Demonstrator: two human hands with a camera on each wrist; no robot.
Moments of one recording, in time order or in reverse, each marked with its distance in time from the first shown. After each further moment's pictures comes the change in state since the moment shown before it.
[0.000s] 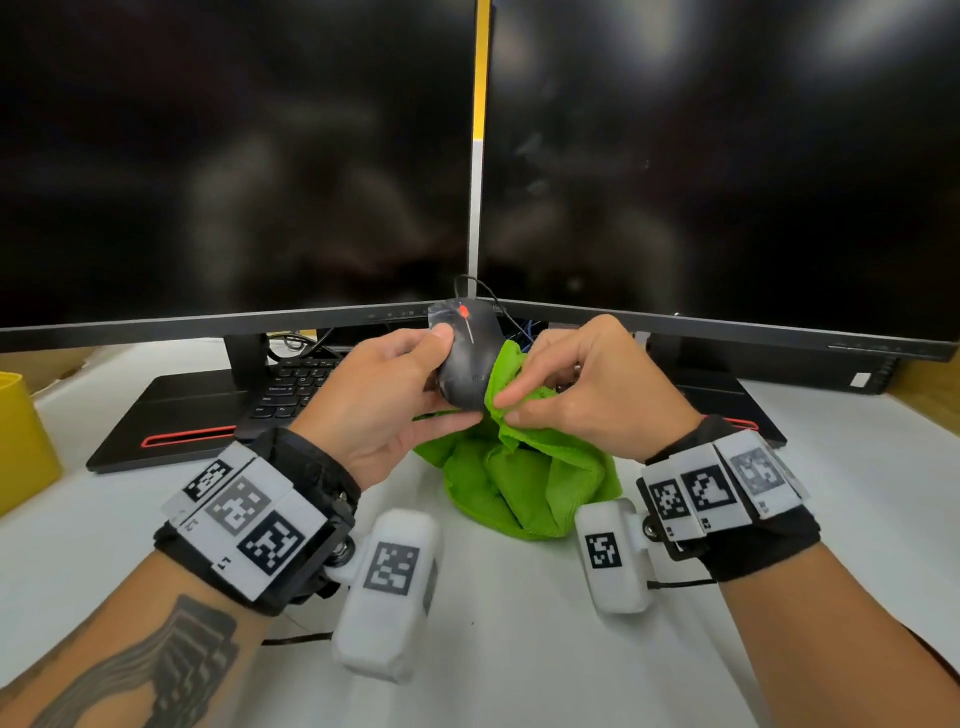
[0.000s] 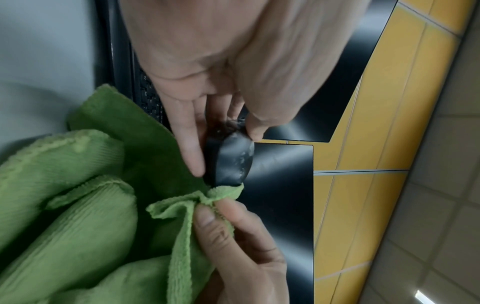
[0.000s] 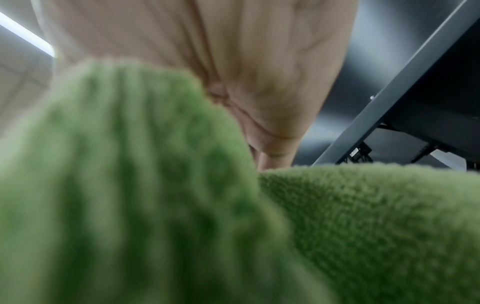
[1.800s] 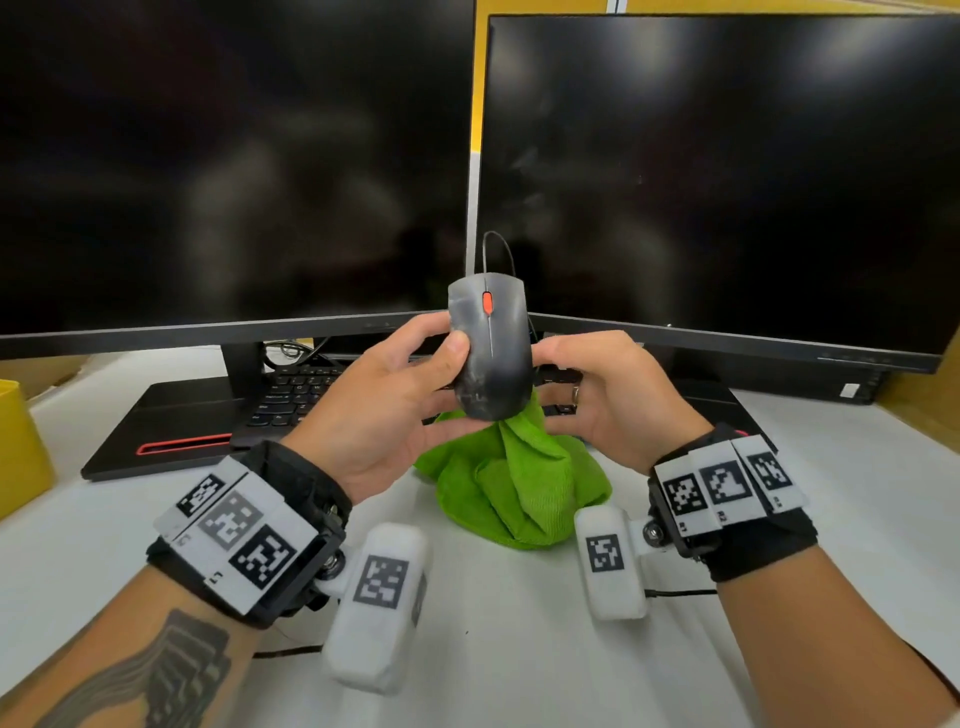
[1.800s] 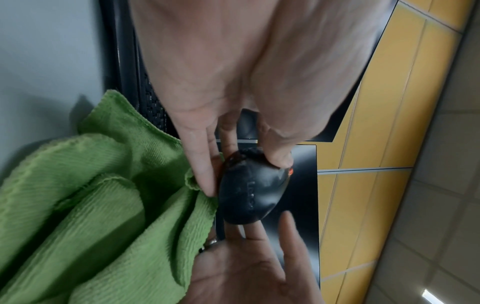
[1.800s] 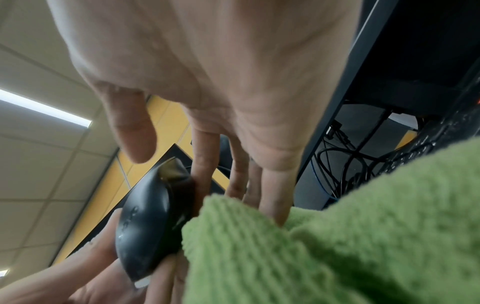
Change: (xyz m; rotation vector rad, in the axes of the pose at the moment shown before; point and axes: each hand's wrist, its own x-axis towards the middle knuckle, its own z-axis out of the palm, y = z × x) left_hand -0.001 -0.003 -0.007 -0.019 -0.228 0.110; right_hand 0.001 0.003 -0.003 0.632 0.057 0.416
